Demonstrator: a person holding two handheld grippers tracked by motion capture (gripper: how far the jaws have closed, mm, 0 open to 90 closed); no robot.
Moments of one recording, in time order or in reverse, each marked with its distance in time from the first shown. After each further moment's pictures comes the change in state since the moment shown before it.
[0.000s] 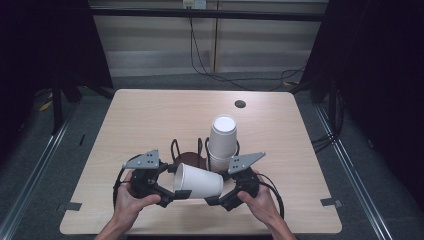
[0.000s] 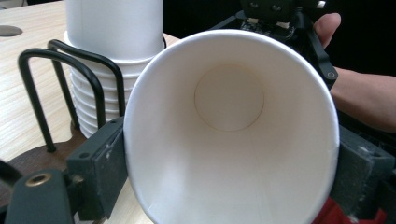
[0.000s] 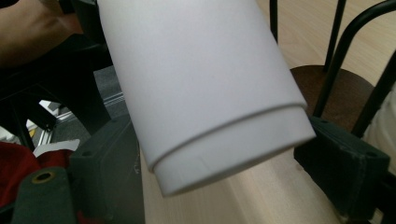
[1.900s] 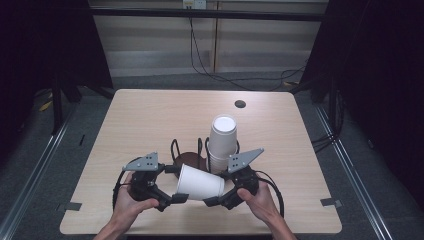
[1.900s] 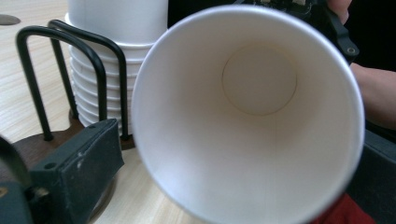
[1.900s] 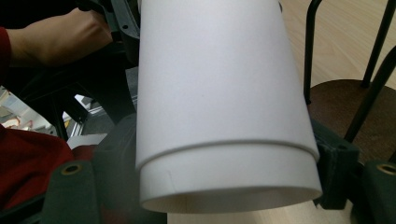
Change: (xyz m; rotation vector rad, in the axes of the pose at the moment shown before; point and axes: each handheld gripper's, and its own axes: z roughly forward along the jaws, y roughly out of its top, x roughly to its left) left arm 0.006 -0.013 0.006 -0.008 -0.020 -0.015; right arm -0.001 0.008 0.001 0.000 0.131 -0.032
